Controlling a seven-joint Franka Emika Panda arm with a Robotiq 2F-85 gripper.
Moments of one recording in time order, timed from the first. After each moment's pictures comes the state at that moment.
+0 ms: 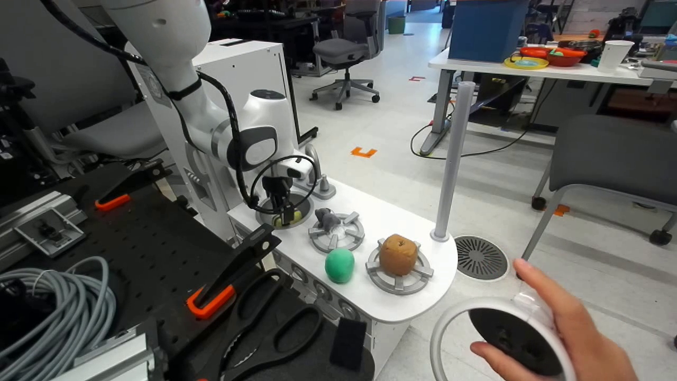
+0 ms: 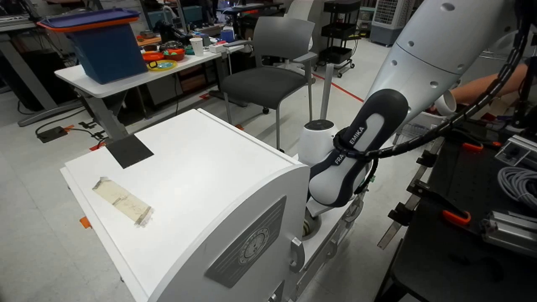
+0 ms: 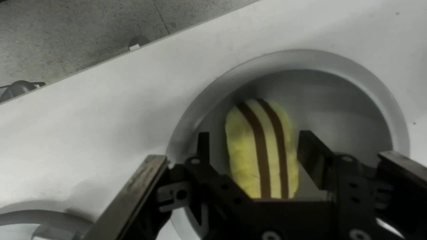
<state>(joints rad) 0.25 1.40 0.04 -1.44 0.20 2.83 0.39</state>
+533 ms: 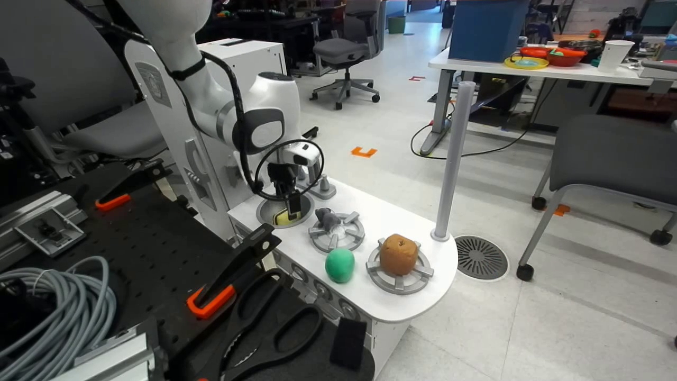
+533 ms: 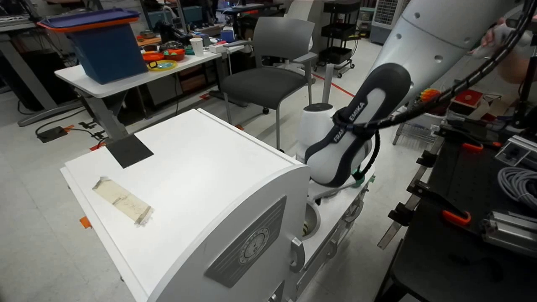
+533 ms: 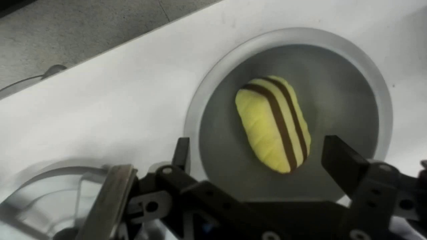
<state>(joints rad) 0.22 1.31 0.03 -1.50 0.20 2.77 0.41</state>
